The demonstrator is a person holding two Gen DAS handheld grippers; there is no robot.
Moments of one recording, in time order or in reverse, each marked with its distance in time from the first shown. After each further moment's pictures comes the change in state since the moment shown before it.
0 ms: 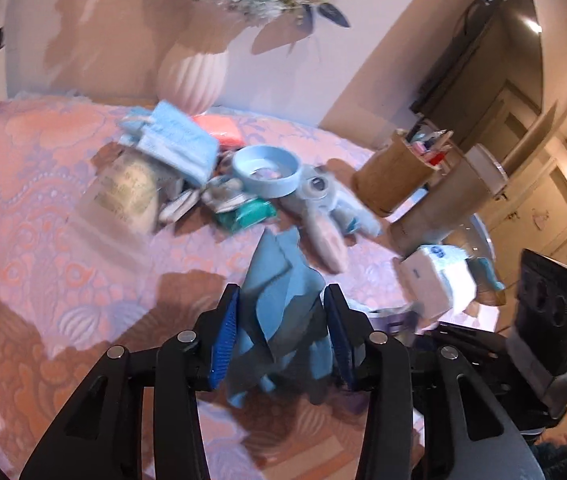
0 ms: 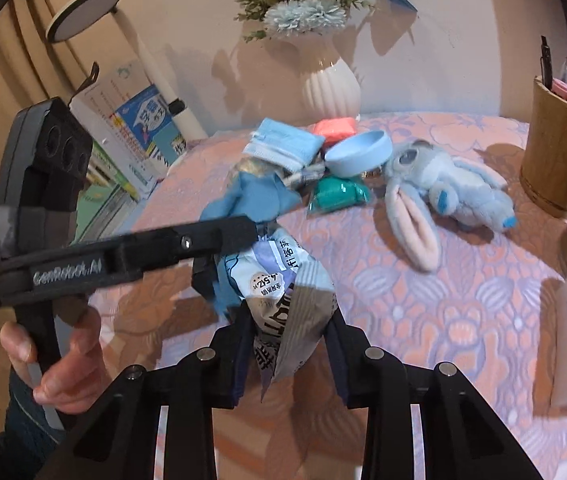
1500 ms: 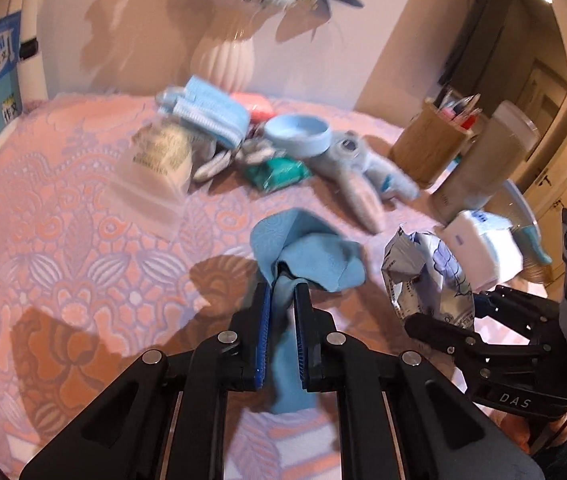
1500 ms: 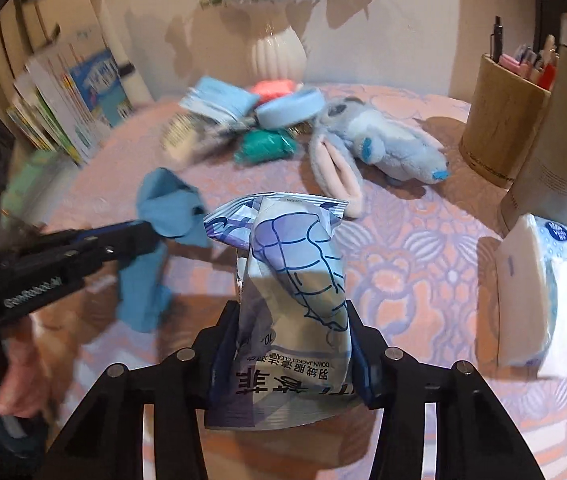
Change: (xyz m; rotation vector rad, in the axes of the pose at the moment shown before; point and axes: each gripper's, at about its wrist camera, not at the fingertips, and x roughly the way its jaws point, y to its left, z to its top) left arm -0.007 -0.019 -0.041 0.050 -0.030 0.174; right arm -0.015 -0.019 -0.018 -0.046 0.045 -0.200
